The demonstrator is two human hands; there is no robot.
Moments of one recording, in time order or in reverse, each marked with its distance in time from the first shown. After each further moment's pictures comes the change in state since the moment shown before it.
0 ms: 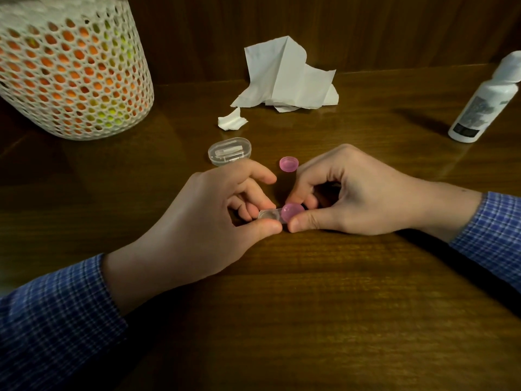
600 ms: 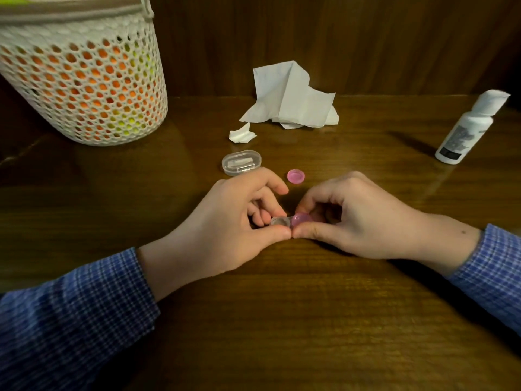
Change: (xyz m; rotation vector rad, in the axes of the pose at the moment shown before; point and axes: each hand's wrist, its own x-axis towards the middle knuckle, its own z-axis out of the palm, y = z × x) left_hand -0.001 -0.008 -0.001 -0.107 -0.040 0.081; right_hand -0.009 -0.025 0.015 -0.220 0.080 0.118
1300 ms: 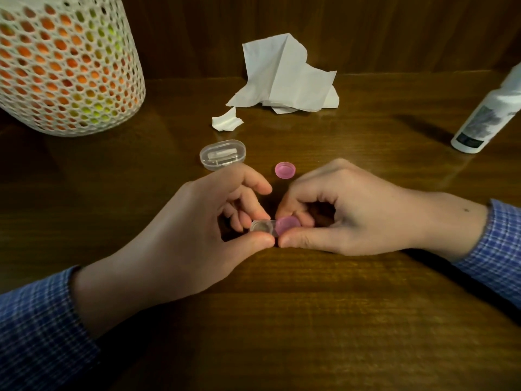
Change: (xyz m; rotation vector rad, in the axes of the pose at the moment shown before) left_hand 0.003 0.001 0.001 0.106 0.004 -0.035; right_hand 0.018 0.028 -0.006 0.113 -0.096 -0.256
